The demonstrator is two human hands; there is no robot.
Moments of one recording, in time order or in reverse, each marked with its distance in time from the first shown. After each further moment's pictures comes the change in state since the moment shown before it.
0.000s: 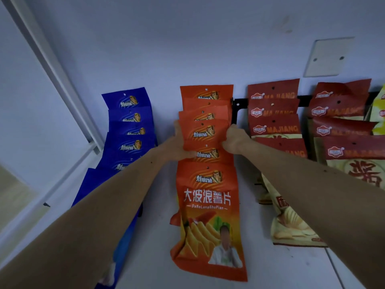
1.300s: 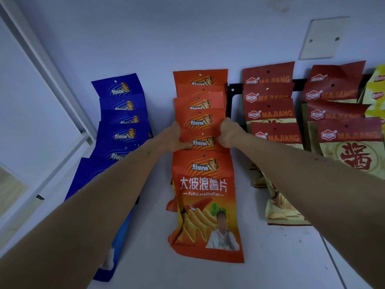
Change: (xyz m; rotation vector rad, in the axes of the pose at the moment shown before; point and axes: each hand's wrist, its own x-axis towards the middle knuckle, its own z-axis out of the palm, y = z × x) left_hand 0.026 -0.032 0.007 0.079 -0.030 -0.040; right_hand -0.015 0.002 0.013 -0.062 -0.064 0.018
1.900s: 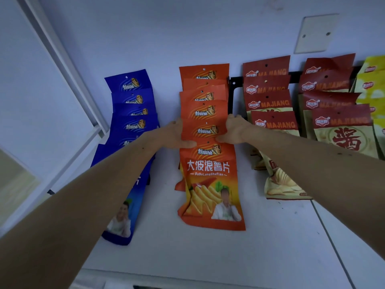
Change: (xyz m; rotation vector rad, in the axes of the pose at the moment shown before) left_hand -0.084 0.032 -0.008 0.203 -0.101 0.049; right_hand -0.069 -0.002 -0.017 -0.120 -0.062 -0.092
